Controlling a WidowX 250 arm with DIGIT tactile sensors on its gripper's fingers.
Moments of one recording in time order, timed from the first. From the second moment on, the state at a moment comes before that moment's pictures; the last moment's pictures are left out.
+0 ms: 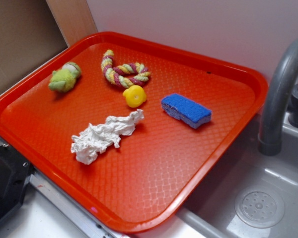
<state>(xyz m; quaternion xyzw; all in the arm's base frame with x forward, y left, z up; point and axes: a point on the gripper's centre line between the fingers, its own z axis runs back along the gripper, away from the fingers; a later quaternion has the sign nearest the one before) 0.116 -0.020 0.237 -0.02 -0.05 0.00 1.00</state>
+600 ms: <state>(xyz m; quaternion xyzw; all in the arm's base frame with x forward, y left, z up) 0.132 -0.008 0.224 -0.01 -0.05 0.11 0.99</state>
